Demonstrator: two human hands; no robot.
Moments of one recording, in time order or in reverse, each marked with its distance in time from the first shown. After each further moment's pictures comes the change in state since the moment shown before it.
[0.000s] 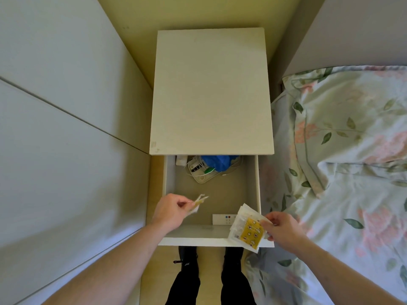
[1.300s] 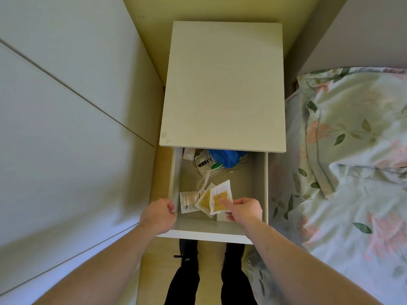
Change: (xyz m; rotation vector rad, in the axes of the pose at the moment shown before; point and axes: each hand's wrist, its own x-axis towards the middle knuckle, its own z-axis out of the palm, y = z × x) left_hand -0.016 -0.062 -0.011 0.232 0.019 -0.167; right_hand 0.017 -0.080 0.093 0.400 0.072 0.168
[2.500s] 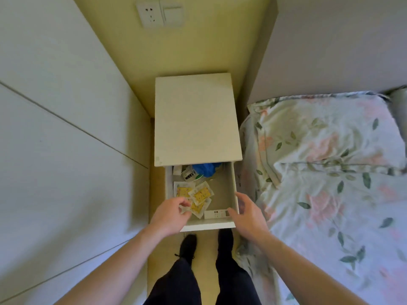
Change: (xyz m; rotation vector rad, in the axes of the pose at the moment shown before) left_hand -0.183 0.121 -0.112 -0.061 -0.059 0.340; right_hand -0.198 -0.017 -0.128 -0.315 0.040 -0.338
